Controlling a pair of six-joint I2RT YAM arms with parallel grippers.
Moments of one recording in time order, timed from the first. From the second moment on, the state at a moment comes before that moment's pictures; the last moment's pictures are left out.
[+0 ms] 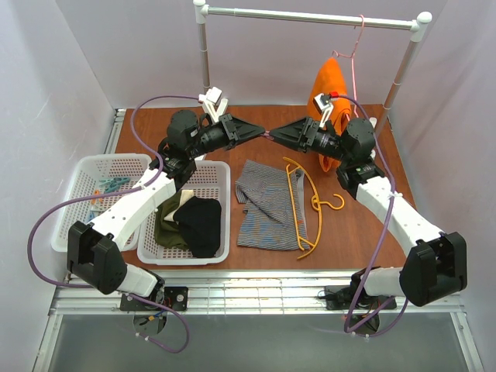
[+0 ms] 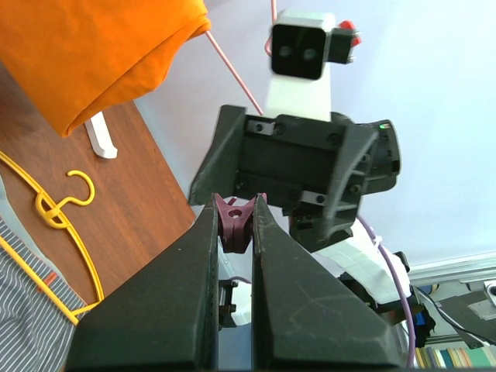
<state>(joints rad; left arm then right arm) -0.51 1.42 1.24 0.20 0.61 -1.08 0.38 1.30 1.04 0.44 -0.83 1.15</state>
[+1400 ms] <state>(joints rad) -0.52 1.45 1.24 0.29 0.63 -1.12 0.37 1.32 1.02 0.52 -0.84 1.19</state>
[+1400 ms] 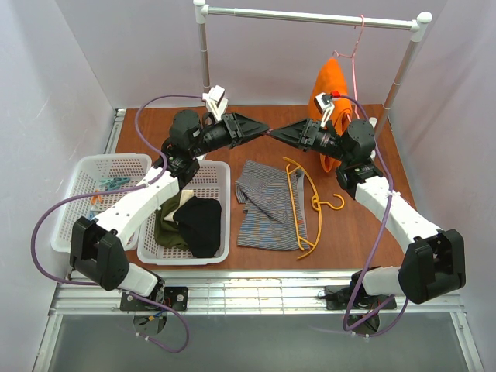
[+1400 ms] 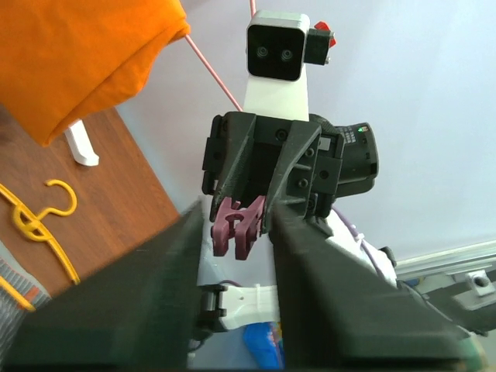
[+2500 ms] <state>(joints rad) -0.43 1.40 1.22 0.01 0.45 -0.90 0.26 1.24 1.00 -0.03 -0.70 0.65</state>
